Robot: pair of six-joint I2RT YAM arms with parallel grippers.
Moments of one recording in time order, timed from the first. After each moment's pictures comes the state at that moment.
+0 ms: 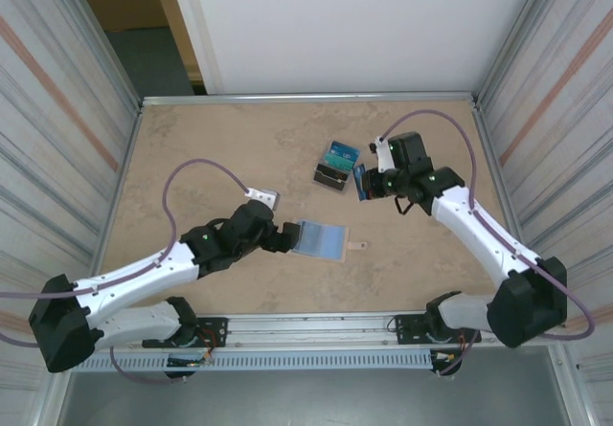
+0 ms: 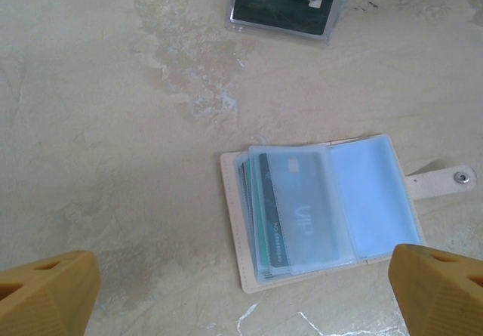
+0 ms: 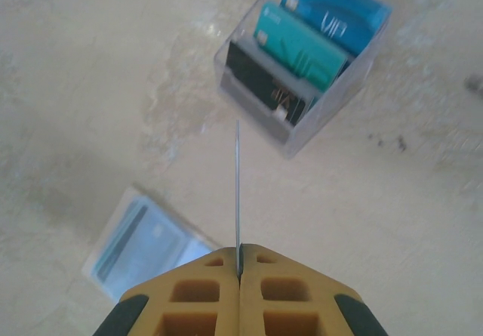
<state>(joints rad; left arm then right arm) -0.91 1.07 0.71 -0.40 -0.28 -0.50 0.39 1.31 1.07 -0.60 -0.19 0.20</state>
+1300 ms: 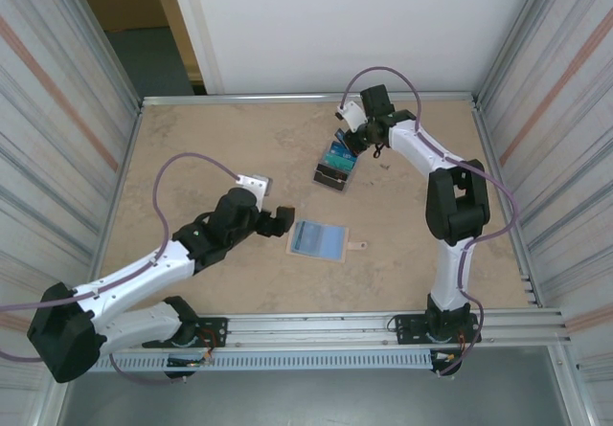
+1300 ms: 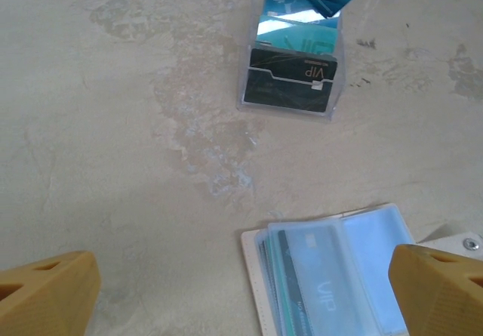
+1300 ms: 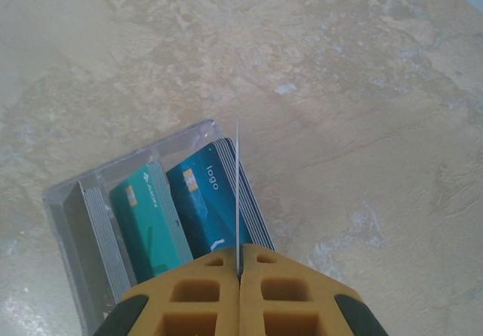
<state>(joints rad) -0.77 1.05 0.66 -0.19 -0.20 -0.33 0.32 2.02 1.67 -0.58 -0.18 -0.36</state>
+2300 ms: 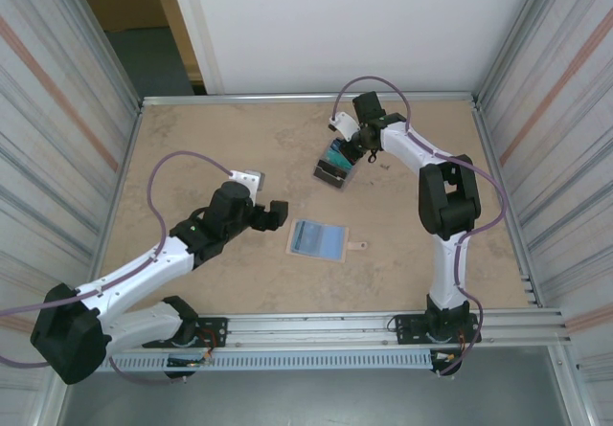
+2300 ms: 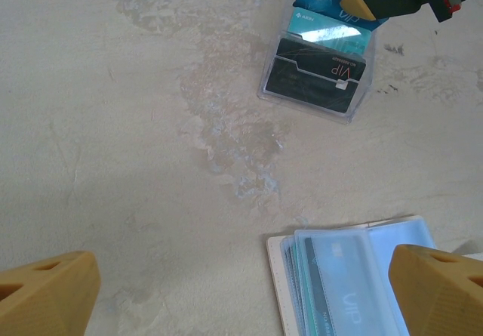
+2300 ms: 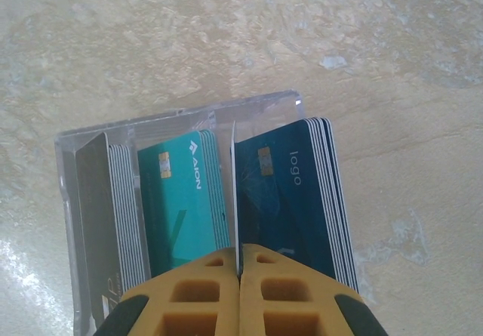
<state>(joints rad) -0.69 1.07 0.66 -0.19 -0.16 -0.33 0.35 2.09 1.69 -0.62 -0.18 -0.46</state>
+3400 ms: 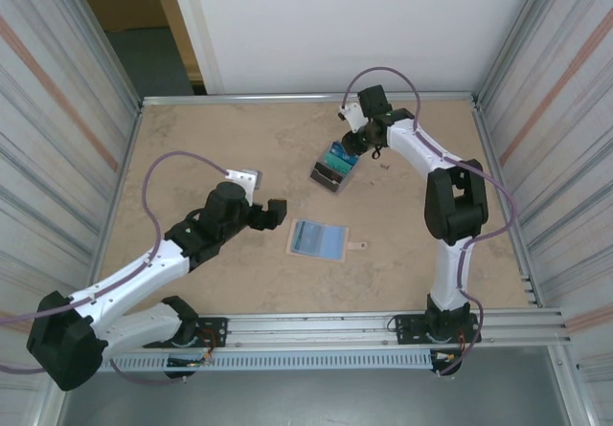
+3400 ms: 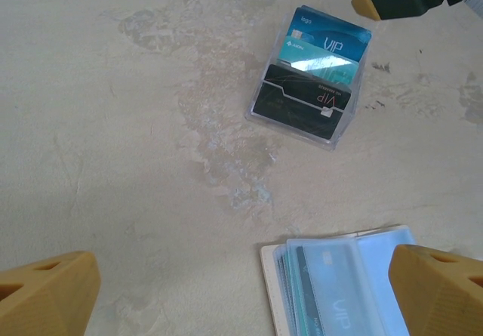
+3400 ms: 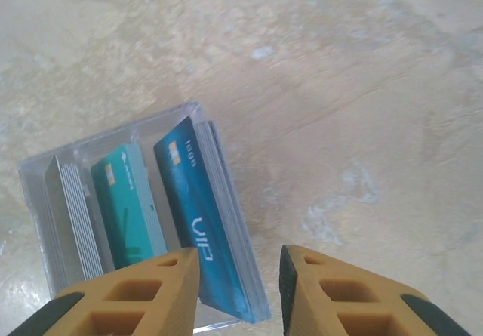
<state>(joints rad) -0.69 1.02 0.66 -0.19 -0.16 -0.33 0.34 2.01 1.69 -0.65 -0.08 -0.24</state>
